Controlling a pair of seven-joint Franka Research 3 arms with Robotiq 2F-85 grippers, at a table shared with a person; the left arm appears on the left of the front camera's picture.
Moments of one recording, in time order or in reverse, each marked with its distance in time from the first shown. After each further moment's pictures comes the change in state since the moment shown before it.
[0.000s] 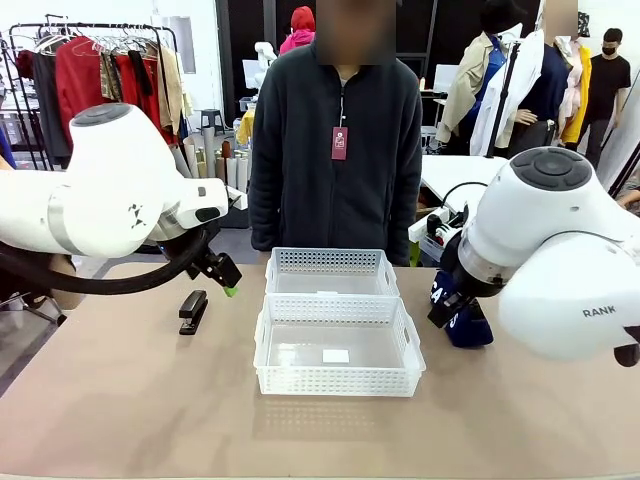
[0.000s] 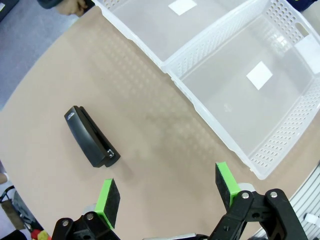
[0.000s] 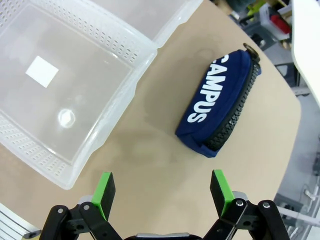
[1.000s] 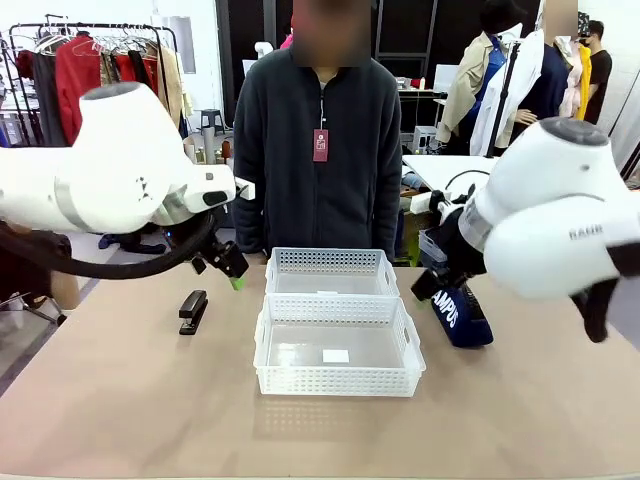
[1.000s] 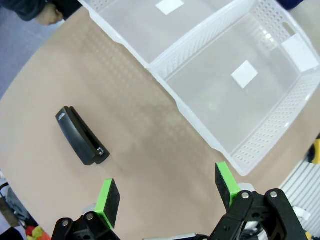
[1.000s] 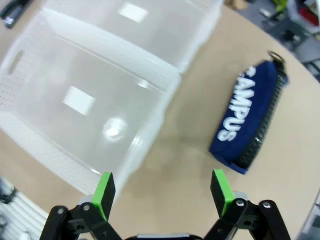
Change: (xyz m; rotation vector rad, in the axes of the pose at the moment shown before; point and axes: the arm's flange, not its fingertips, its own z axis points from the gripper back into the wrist) left arm 0.020 -0.006 0.017 -0.054 0.049 0.011; right arm 0.032 -0.020 0.008 0.259 -0.039 -0.153
